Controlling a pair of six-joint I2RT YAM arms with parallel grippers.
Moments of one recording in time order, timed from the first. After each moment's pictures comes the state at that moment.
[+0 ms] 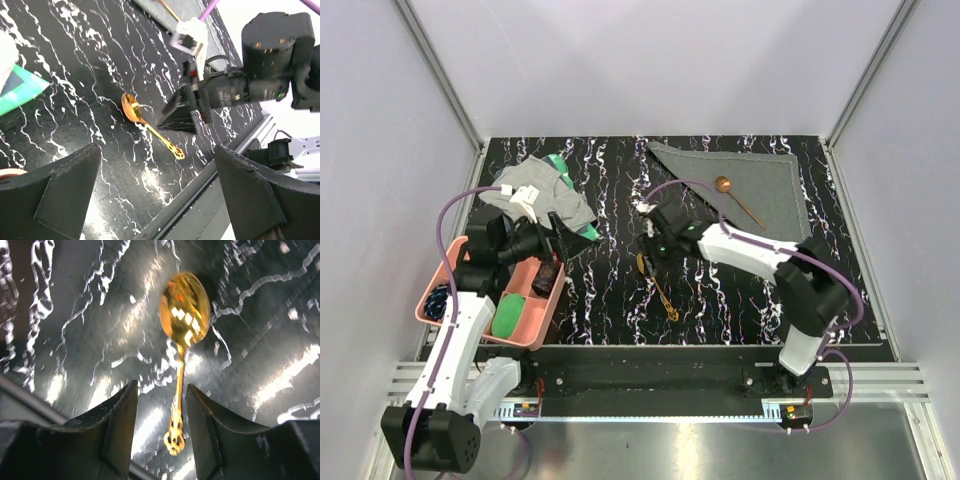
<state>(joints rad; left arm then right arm) -0.07 0.85 0.75 -0.33 0.74 -0.39 0.76 1.75 1.20 -0.47 -0.15 0.36</state>
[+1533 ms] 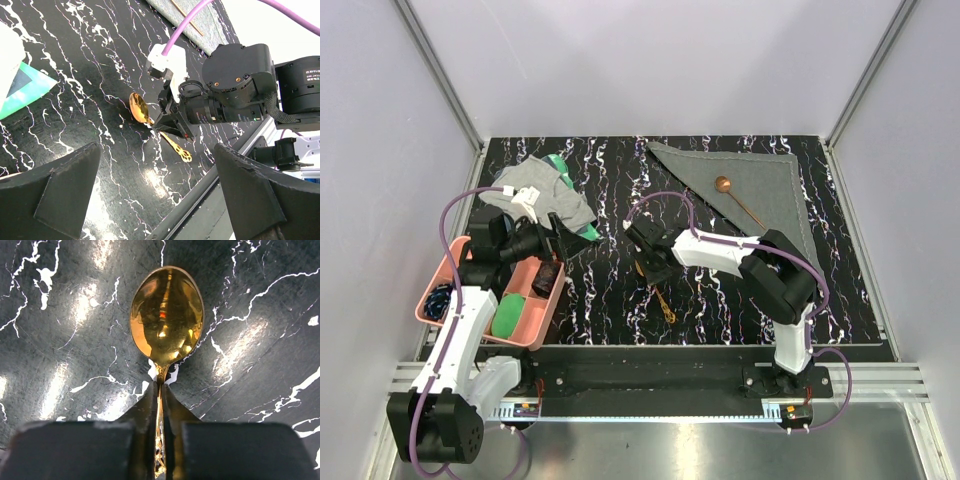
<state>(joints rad) -0.02 0.91 0.71 -0.26 0.79 -0.36 0.87 1.95 1.30 -0.54 0.06 0.34</state>
